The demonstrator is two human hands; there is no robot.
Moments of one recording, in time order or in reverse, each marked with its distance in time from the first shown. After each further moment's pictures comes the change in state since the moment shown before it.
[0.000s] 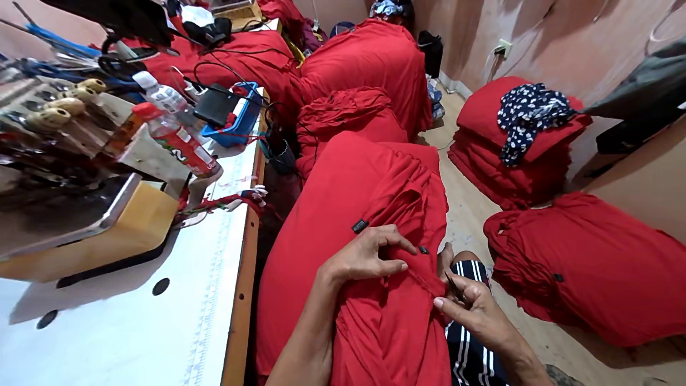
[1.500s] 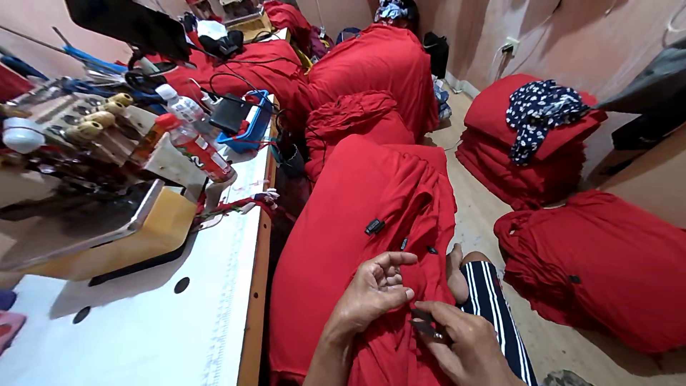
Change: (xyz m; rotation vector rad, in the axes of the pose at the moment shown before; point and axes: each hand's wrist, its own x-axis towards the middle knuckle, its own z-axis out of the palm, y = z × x) left_hand -0.042 0.045 0.046 -0.541 0.386 -0.265; right_hand -0.022 -0.025 0.052 -0.731 0.111 -0.357
